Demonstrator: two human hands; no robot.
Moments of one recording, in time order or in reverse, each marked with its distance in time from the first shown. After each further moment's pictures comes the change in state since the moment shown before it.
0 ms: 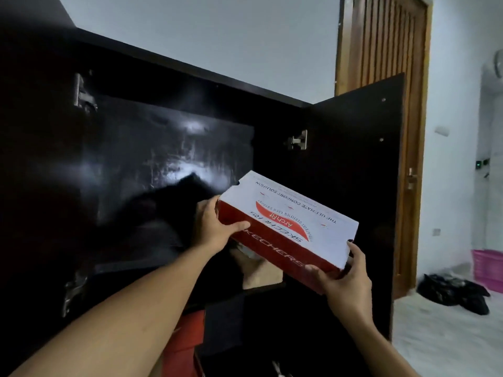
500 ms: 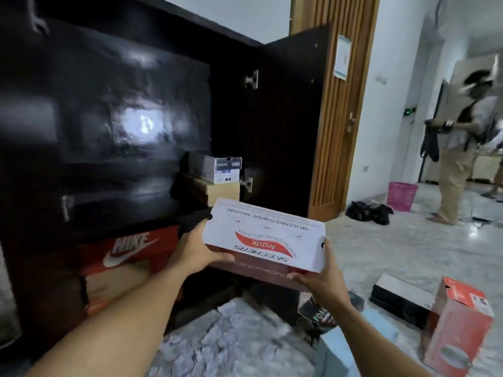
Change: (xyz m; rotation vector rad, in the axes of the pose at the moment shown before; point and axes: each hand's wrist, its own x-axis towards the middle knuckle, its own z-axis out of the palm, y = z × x) left_hand -0.252 -0.018 -0.039 0.072 -0.534 -0.119; right_hand -0.199 0.041 -0.147 -0.138 -0.224 0.250
